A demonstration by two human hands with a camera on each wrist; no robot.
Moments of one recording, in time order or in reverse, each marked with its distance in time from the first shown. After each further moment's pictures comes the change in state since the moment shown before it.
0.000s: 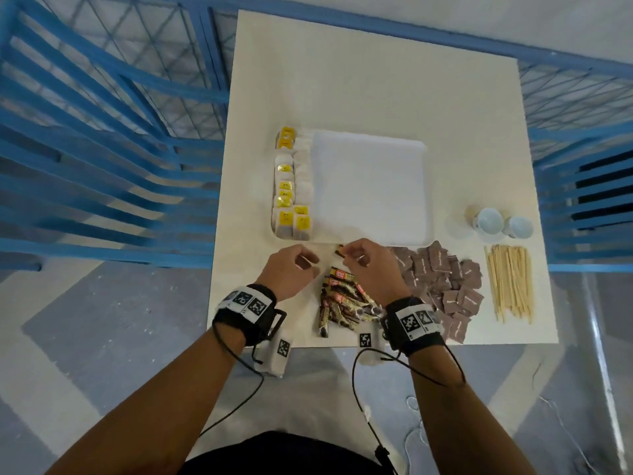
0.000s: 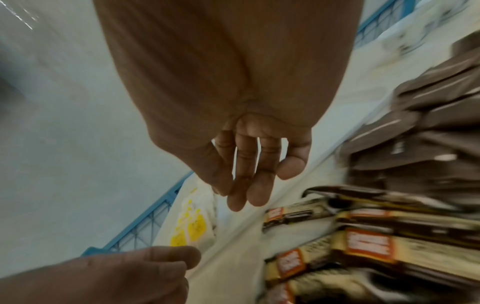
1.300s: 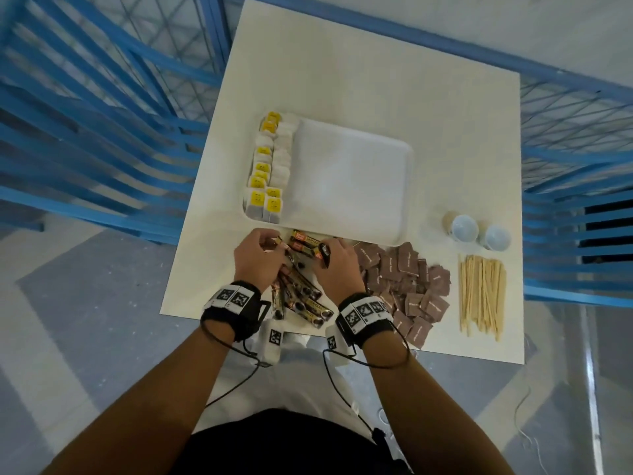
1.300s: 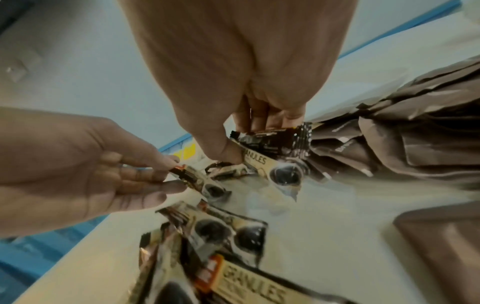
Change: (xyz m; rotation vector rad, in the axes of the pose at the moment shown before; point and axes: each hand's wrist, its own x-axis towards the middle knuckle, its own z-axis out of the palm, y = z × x) left_hand -0.006 0.011 0.065 -0.205 0.576 -0.138; right_hand -0.005 0.040 -0.001 -0.241 -0.087 -0.114
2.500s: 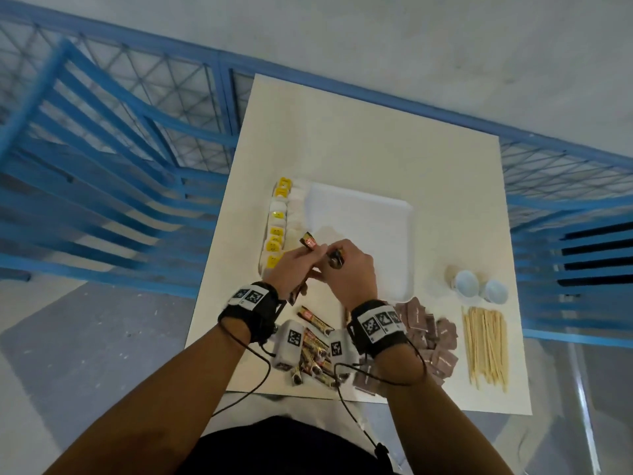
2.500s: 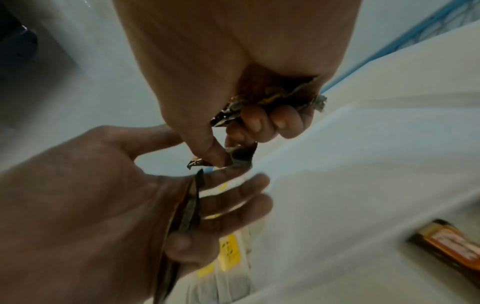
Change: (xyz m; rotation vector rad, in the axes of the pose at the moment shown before) left_hand 0.073 0.091 -0.020 -0.410 -0.621 -0.107; right_hand 0.074 -0.085 -0.050 0.180 0.226 0.096
